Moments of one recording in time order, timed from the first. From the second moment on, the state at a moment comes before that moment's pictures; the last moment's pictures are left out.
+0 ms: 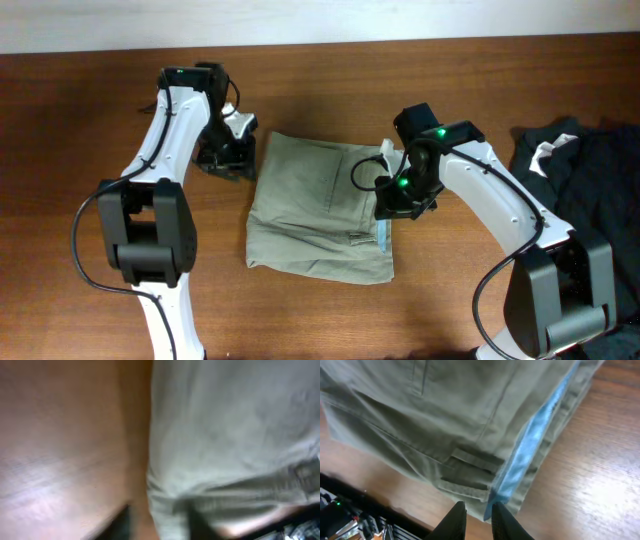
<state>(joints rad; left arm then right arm) -0.11 2.20 1.90 -1.45 0.27 0.10 0.29 1.76 1.33 -1.11 -0.41 0.14</state>
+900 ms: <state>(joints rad) -0.17 2.21 1.79 -0.97 0.24 0.02 0.23 1.77 1.33 -0.76 -0.41 0.28</state>
